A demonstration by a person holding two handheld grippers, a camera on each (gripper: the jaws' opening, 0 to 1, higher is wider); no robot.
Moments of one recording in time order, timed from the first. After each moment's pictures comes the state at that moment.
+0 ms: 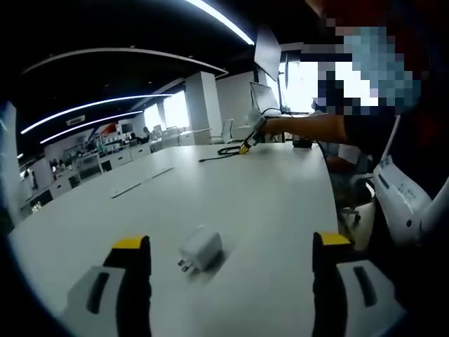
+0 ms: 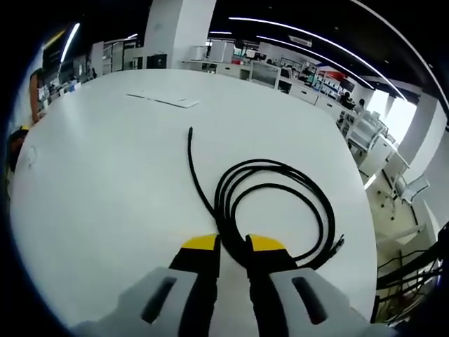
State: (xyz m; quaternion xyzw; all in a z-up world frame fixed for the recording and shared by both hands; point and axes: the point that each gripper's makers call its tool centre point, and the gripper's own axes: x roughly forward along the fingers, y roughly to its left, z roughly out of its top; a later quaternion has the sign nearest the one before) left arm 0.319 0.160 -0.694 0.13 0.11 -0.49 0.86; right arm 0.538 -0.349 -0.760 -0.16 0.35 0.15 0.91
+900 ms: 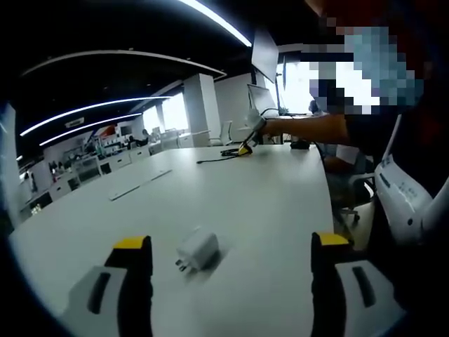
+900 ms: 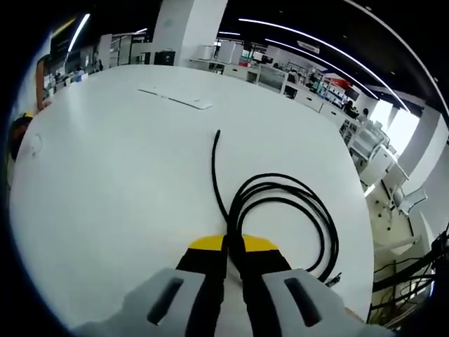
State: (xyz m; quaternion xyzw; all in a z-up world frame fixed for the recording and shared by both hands) left arm 0.312 0.163 -0.690 0.13 0.10 -0.49 0.86; right arm 0.525 -0.330 -0.750 -0.18 0.34 0.16 0.91
